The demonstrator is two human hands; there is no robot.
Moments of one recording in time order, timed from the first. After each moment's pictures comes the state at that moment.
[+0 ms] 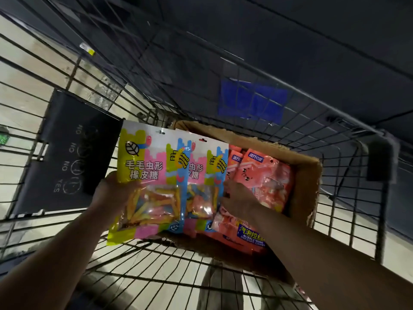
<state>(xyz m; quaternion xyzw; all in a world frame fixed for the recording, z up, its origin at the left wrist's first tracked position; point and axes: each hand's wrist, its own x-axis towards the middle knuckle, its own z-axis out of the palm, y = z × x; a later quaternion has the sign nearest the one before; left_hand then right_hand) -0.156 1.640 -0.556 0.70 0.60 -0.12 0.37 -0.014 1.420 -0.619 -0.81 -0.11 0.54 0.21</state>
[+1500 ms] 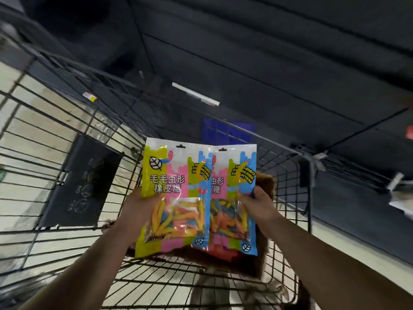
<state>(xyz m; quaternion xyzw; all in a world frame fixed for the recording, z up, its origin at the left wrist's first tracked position) -0.120 1.569 -0.474 0.62 0.55 -0.04 0.56 0.017 1.347 -0.511 -0.76 0.10 0.39 0.51</state>
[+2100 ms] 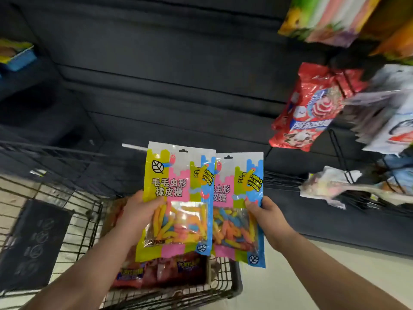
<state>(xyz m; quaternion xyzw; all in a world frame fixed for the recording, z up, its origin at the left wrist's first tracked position) -0.053 1.444 -0.370 0.70 0.34 0.00 0.62 0.011 1.171 -0.374 -0.73 0.17 0.24 0.62</state>
